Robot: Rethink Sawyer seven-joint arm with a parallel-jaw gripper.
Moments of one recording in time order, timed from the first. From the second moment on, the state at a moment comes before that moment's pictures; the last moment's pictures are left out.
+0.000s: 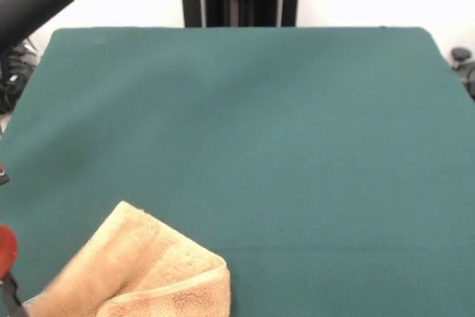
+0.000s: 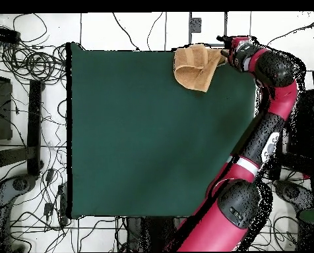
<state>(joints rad) -0.71 0.18 1.32 0.16 -0.61 1.21 2.30</state>
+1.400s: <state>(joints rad) -0.70 0.18 1.31 0.30 -0.29 1.30 2.30</state>
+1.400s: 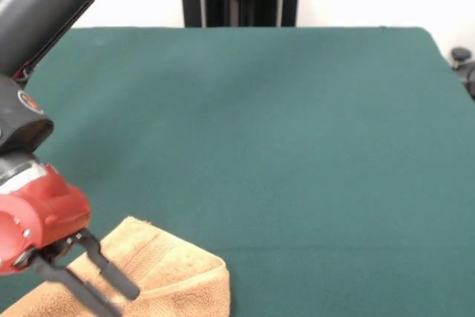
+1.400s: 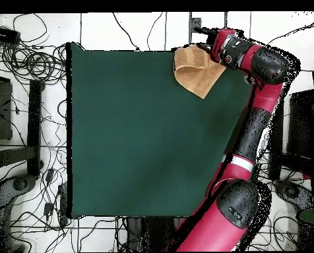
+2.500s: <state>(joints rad) -0.71 0.19 1.41 0.26 -0.73 2.10 2.31</state>
